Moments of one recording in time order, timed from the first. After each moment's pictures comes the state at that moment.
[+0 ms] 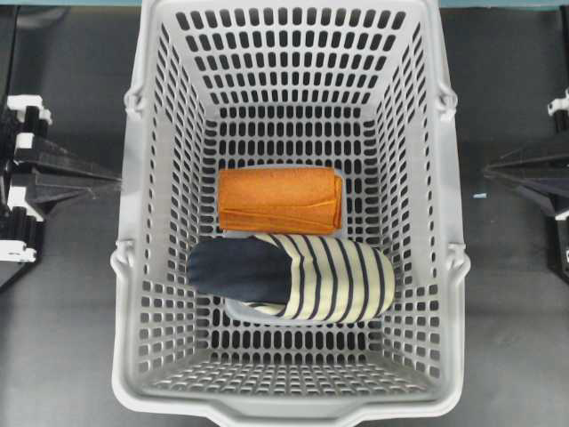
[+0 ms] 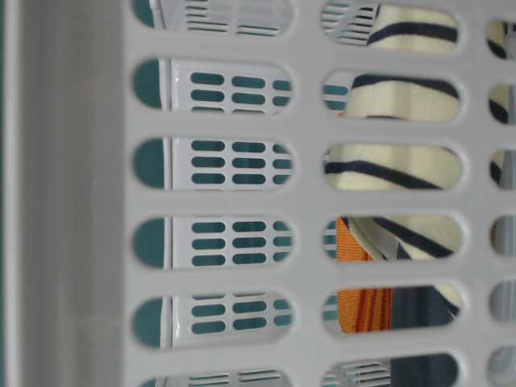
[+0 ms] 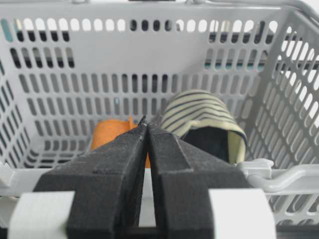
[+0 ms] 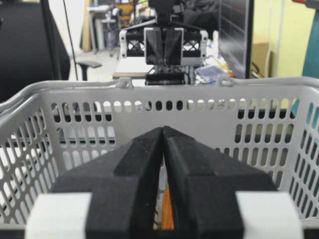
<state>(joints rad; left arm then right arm) 0.00 -0.96 1.17 0.00 -0.29 0.00 0.00 -0.97 1.18 0.00 -0.29 0.00</state>
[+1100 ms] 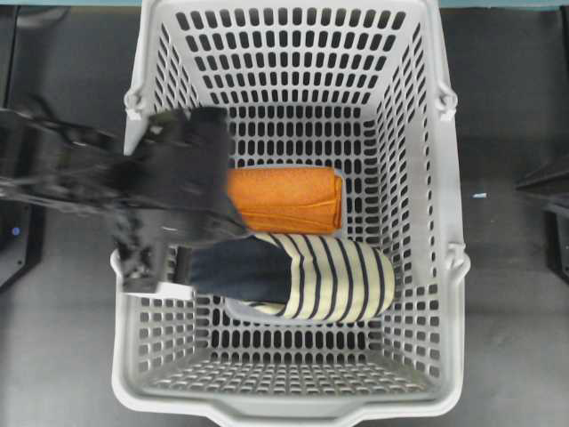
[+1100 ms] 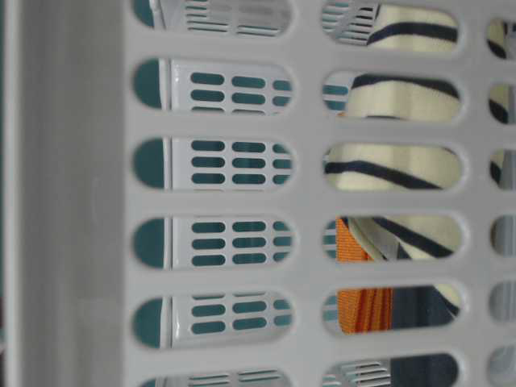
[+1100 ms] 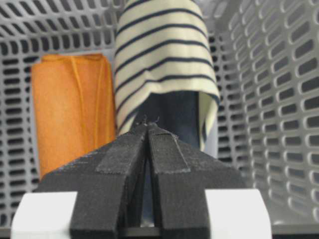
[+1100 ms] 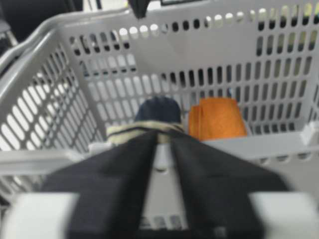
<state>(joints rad) -0.12 -0.23 0.21 0.04 0.76 -0.02 0.04 -1.18 1.14 0.01 0.20 0.12</state>
